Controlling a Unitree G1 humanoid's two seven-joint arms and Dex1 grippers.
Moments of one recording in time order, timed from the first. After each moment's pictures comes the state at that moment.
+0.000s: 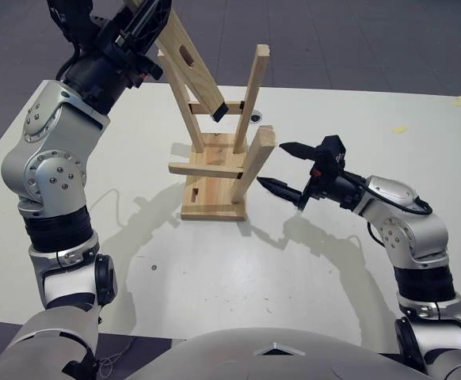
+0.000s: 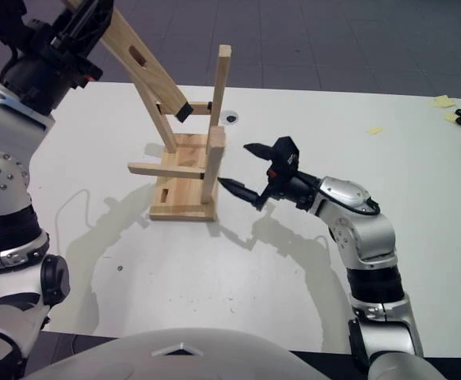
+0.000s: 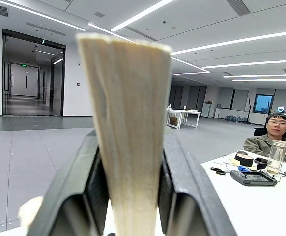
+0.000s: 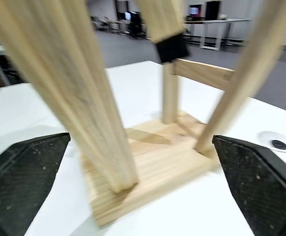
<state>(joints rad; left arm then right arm) -0.61 0.45 0.23 -0.24 -0.84 0.58 -0.35 -0.21 -0.50 0.02 -0.32 0.56 0.61 0.83</state>
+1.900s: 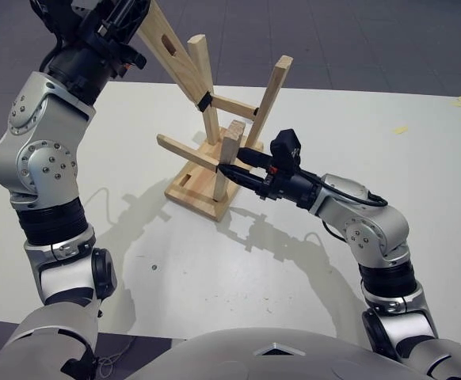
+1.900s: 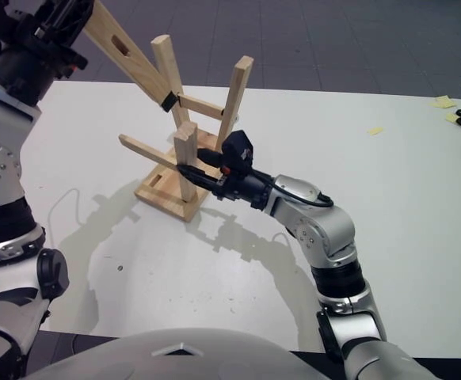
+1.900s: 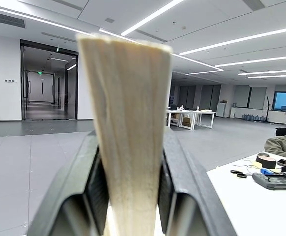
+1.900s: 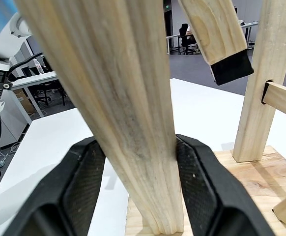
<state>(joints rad) -0.65 0.46 0.28 -0.16 -0.73 0.55 -0.40 -0.31 -0.30 0.18 -0.37 0.60 0.70 0.58</state>
